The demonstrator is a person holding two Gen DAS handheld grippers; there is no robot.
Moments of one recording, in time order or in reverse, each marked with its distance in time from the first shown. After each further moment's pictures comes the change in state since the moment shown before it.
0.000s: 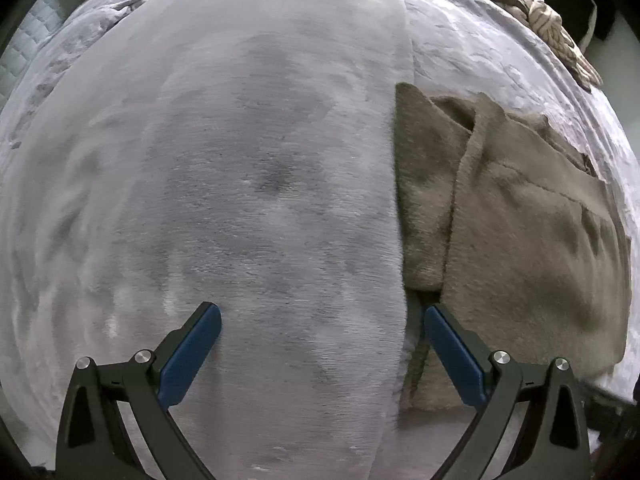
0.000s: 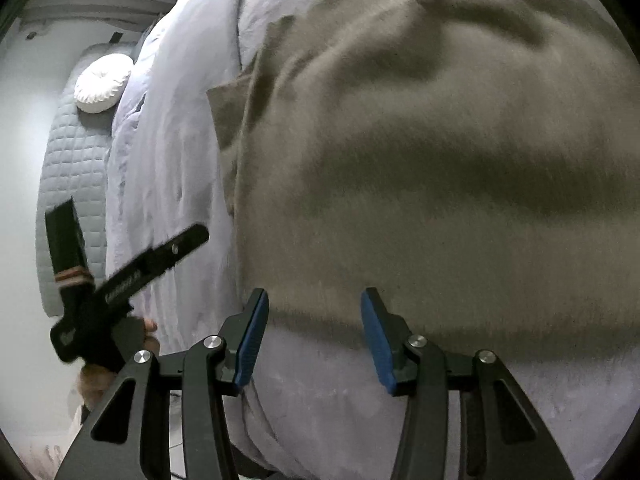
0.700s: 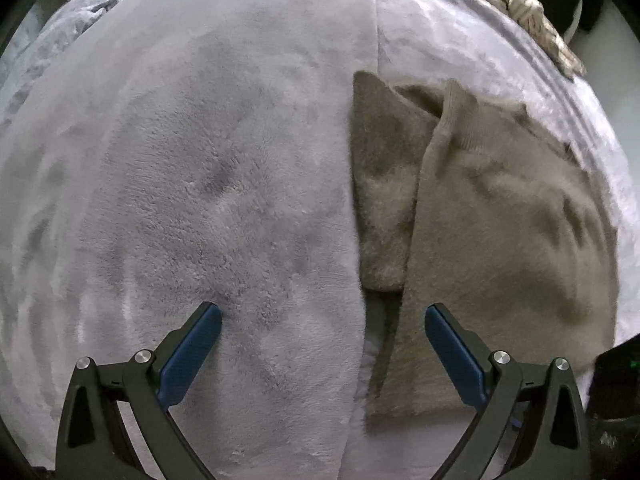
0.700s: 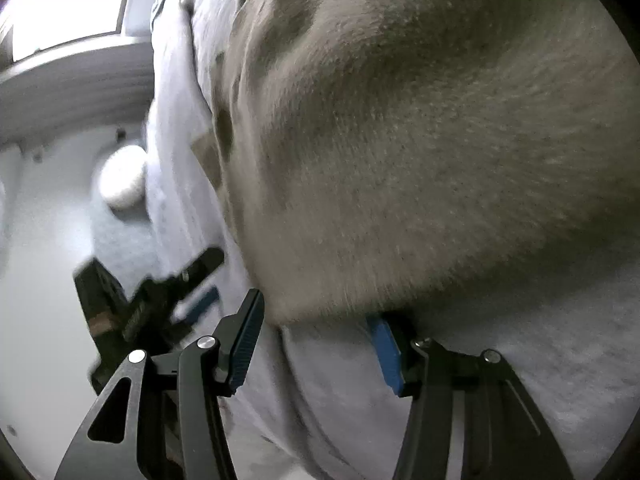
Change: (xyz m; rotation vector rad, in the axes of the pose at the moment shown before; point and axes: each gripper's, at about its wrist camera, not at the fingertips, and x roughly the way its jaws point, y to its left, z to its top) left arm 0.009 -0.028 0.002 0.009 0.010 -0.091; right arm 0.034 -0.042 -0.025 0.361 -0.131 0.293
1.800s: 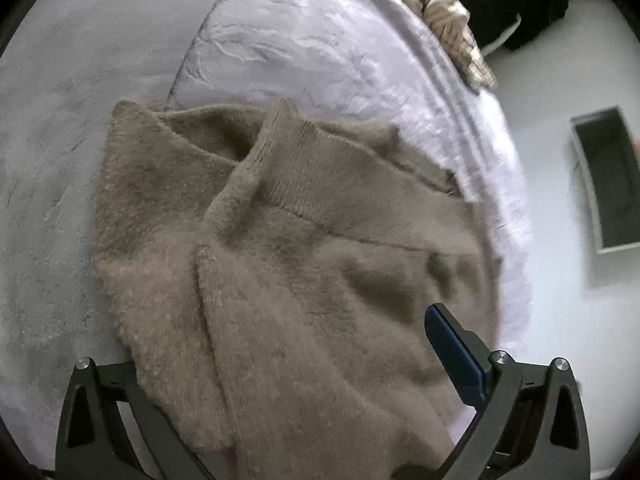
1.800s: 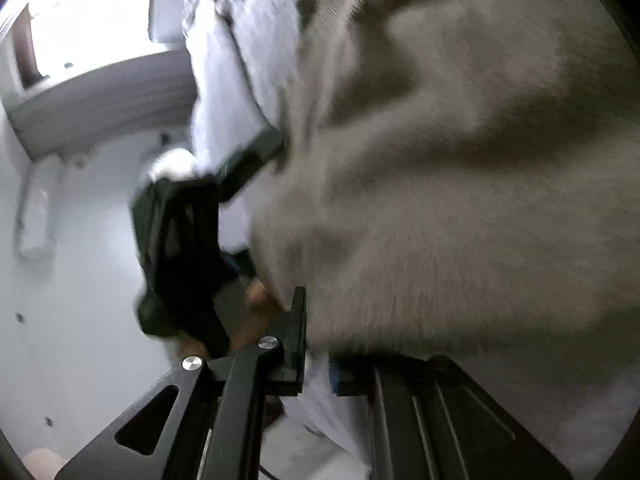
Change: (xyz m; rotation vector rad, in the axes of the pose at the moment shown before) left arm 0.037 -0.081 0.067 0.024 0.087 -0.443; right arm -0.011 0.028 0.026 -0.036 0.084 0.118
